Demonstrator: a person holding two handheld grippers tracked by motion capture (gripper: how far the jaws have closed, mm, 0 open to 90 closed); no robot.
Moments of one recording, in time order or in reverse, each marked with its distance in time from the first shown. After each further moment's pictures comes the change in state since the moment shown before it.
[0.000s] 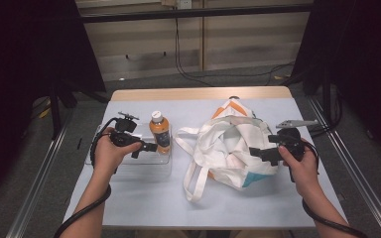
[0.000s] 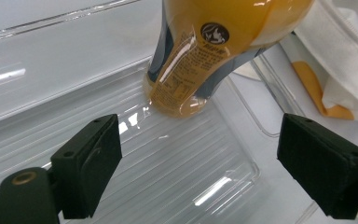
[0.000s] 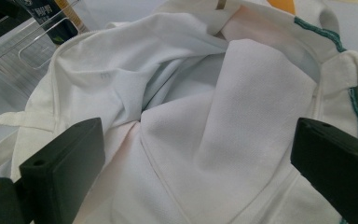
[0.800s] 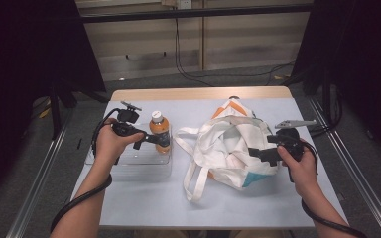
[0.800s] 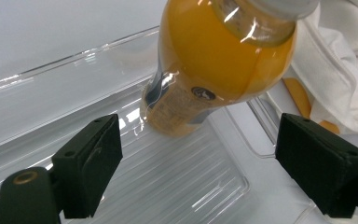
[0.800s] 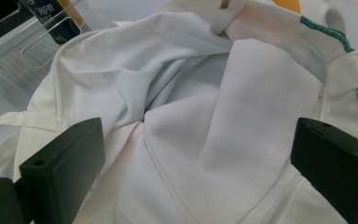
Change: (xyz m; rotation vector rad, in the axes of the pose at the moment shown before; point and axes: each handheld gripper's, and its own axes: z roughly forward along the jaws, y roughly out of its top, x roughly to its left) left arm -0.001 0.027 -0.005 0.022 -0.008 -0.012; right arm 0.002 0.000 0.002 0.003 0.005 -0.002
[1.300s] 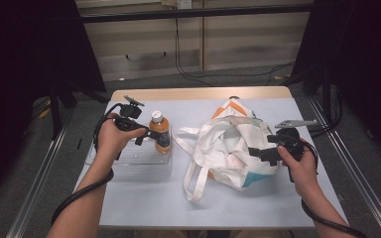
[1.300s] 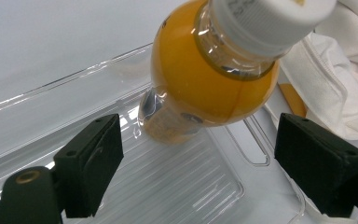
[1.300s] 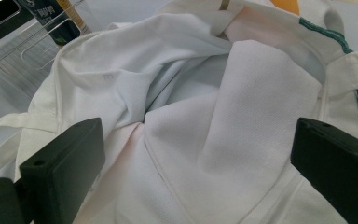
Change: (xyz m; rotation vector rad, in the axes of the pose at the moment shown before) left arm -0.004 0.014 -0.004 0.023 0.000 -0.002; right arm 0.000 0.000 -0.001 -0.003 -0.001 0.002
